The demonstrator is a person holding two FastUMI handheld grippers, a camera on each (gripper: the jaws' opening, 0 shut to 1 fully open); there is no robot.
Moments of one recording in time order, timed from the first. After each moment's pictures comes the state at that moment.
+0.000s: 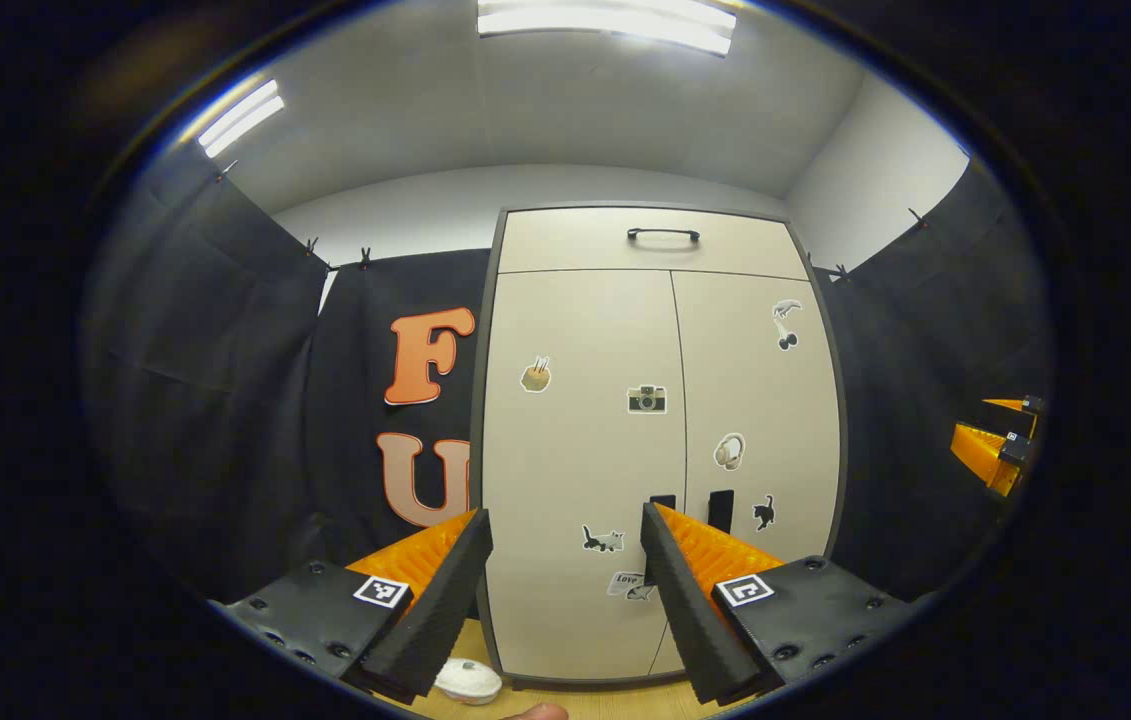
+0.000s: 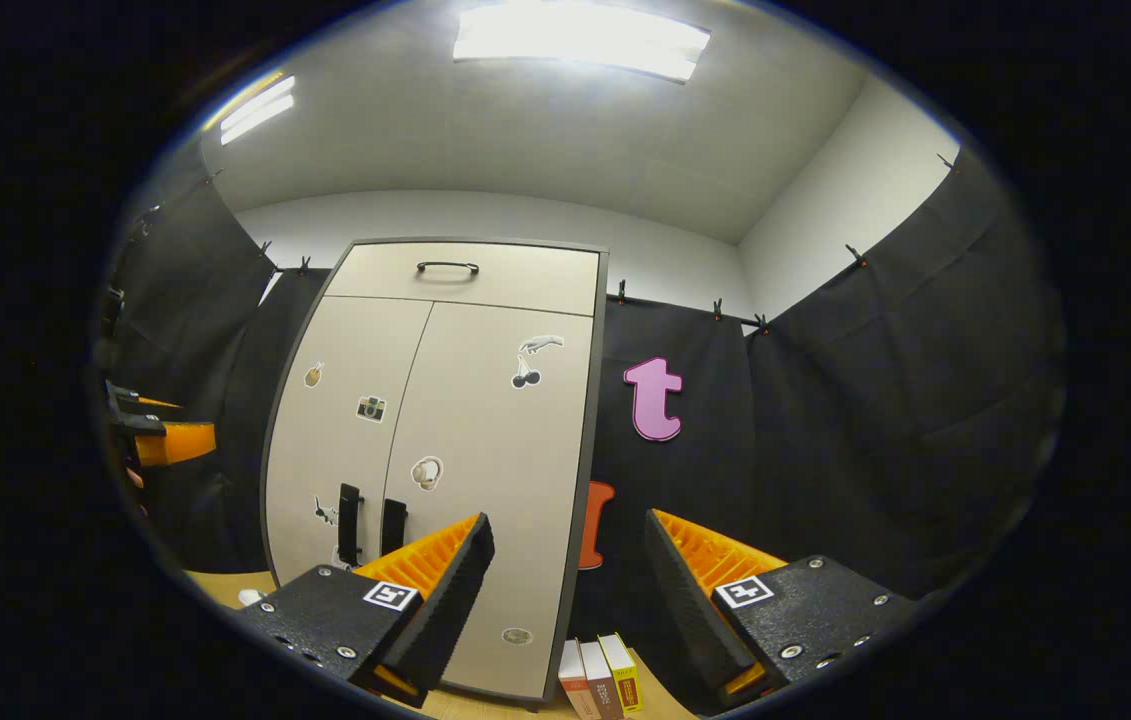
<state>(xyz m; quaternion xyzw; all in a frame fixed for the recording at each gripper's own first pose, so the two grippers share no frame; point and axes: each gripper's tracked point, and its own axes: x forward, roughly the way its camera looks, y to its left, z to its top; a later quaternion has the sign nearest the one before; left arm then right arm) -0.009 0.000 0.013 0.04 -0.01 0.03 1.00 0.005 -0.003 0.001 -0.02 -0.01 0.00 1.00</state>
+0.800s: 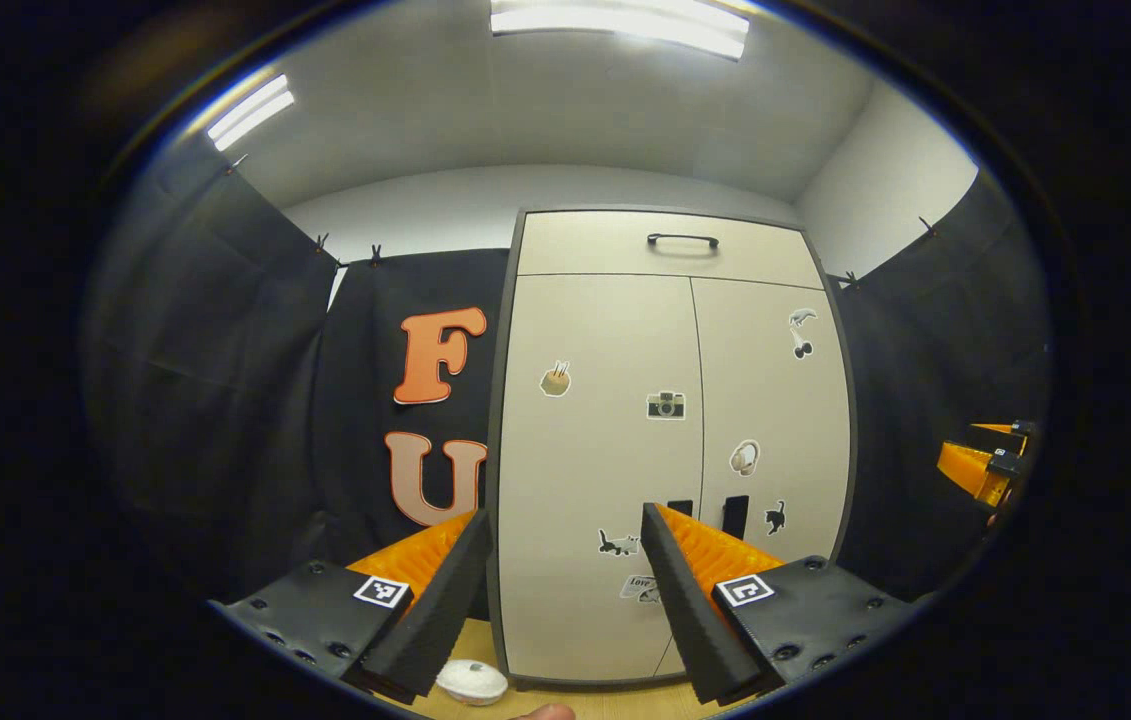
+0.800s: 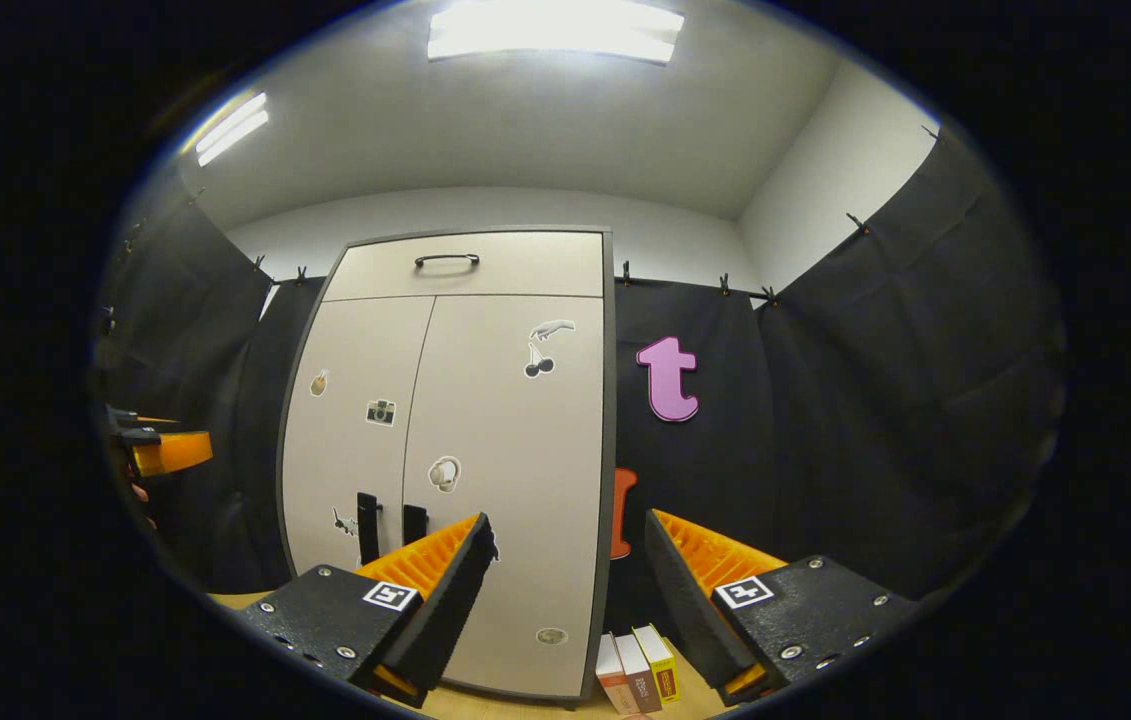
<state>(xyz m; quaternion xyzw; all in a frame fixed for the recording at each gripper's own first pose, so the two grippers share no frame) -0.006 0.020 0.017 0.03 -0.02 0.02 1.00 0.027 0.020 -0.018 0.03 0.03 0.01 1.00</state>
